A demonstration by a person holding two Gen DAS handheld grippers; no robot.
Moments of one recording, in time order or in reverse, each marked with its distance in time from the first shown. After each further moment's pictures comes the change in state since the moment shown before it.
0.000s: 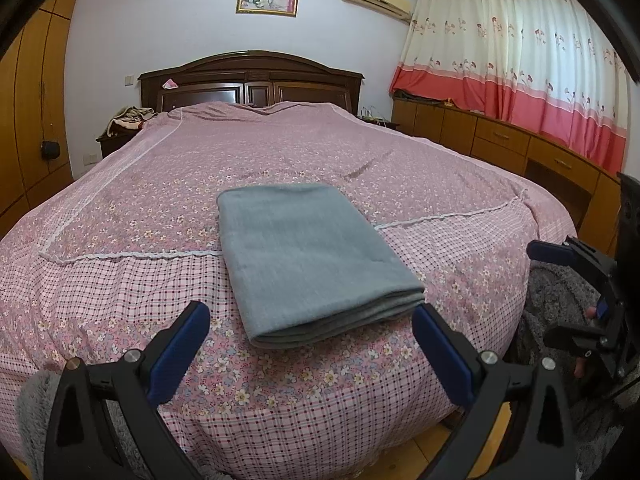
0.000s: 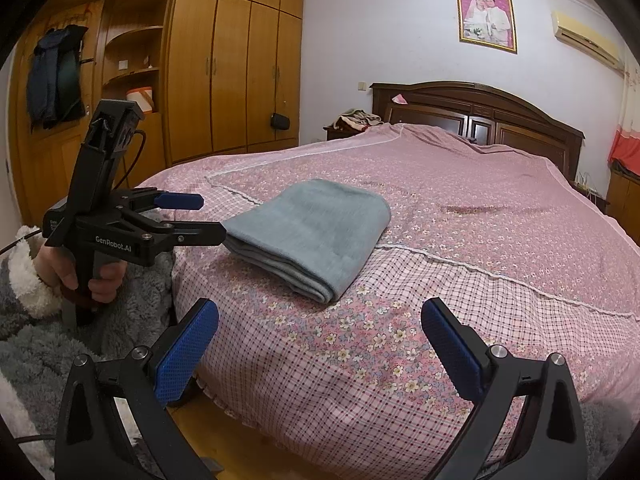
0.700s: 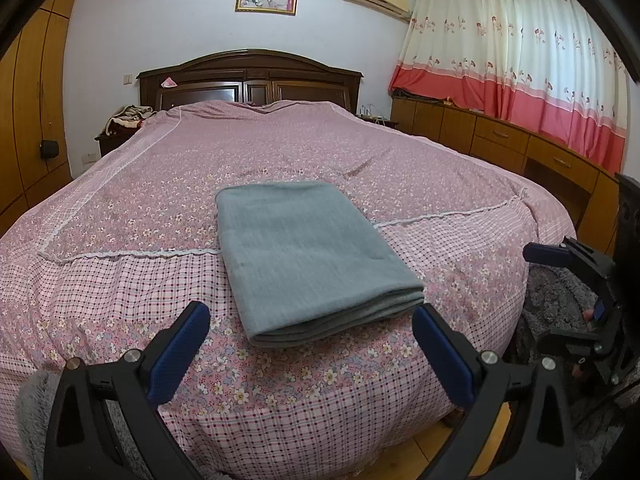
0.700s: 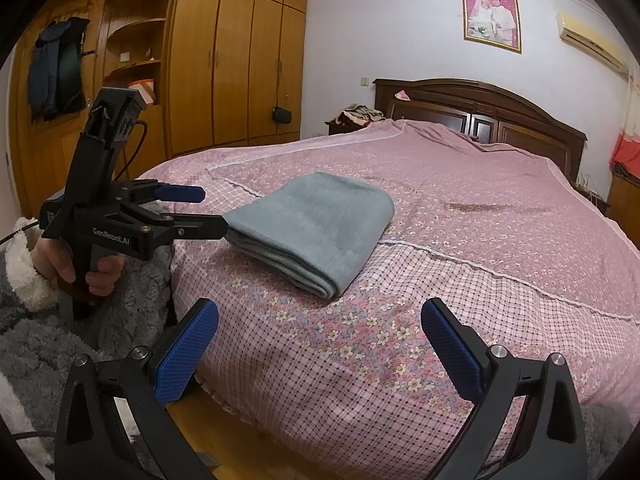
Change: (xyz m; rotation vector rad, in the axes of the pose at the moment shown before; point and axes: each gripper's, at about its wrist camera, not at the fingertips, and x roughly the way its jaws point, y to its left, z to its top) left arm 0.001 0.001 0.000 -0.001 0.005 -0.006; right arm 0.006 0.004 -0.002 -0.018 0.022 -0.001
